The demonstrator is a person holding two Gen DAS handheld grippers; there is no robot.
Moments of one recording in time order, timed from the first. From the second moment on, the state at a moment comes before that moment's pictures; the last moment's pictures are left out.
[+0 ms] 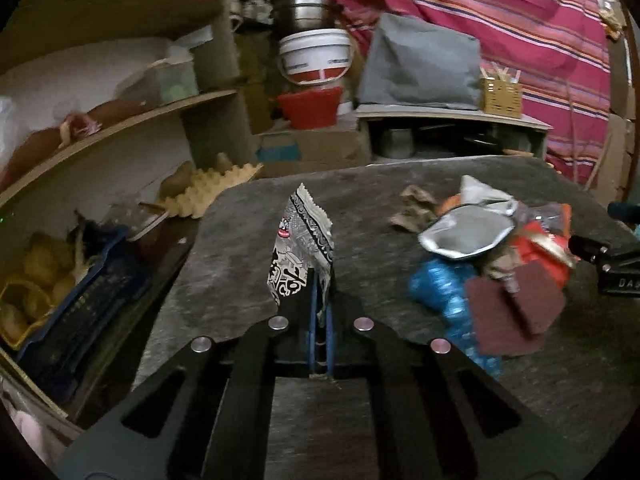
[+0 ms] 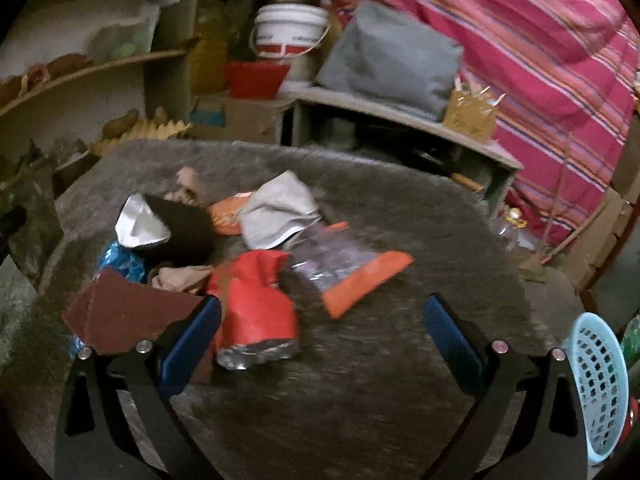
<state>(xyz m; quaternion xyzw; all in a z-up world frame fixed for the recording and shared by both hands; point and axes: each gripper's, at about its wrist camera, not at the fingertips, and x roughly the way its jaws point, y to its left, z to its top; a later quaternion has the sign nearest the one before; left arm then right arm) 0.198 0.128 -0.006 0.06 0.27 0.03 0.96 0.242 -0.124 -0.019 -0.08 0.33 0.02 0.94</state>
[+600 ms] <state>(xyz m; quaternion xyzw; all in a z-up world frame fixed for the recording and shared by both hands) 0.187 0.107 0.014 0.07 0.26 0.02 0.96 0.209 -0.155 0.000 -0.04 0.32 0.11 0.94</state>
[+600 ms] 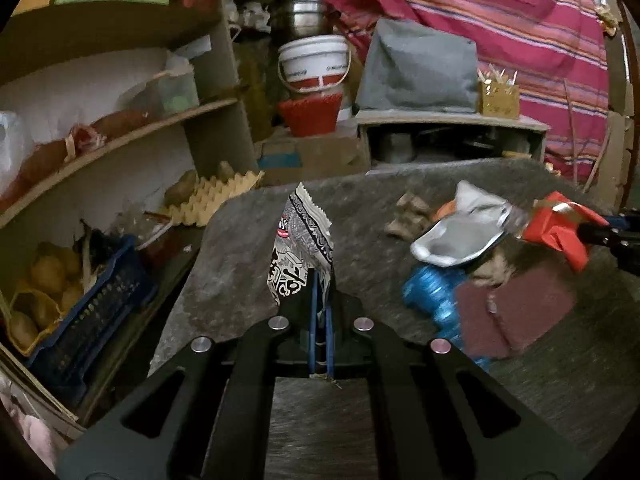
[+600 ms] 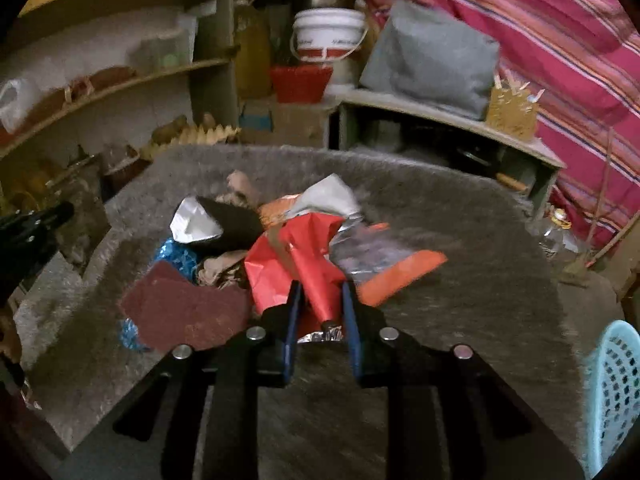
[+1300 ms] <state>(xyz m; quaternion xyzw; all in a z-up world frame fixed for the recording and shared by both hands) 0.163 -0.222 0.047 0.11 0.20 -0.21 0.95 0.113 -0.484 0.019 0.07 0.28 -0.18 0.94</state>
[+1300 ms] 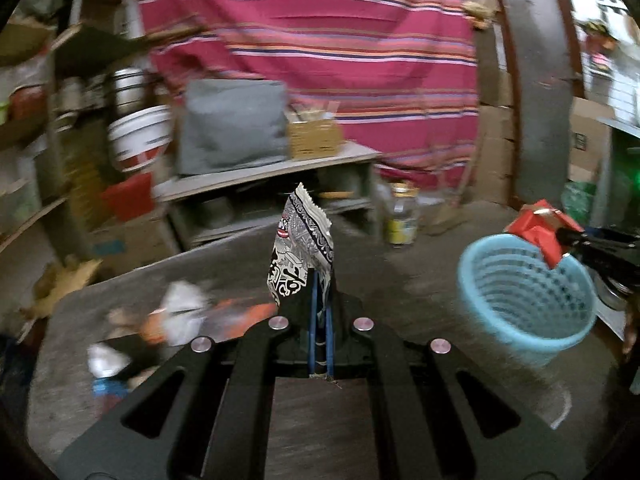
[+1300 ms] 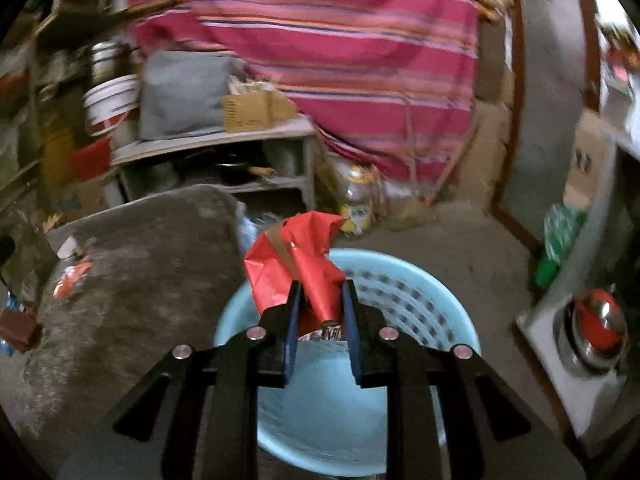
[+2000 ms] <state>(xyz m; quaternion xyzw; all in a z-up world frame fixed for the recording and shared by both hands) 0.156 -0.410 0.007 0.12 0.24 -0.33 0.90 0.084 -0.574 -0.025 0.14 0.29 -0.21 0.92</state>
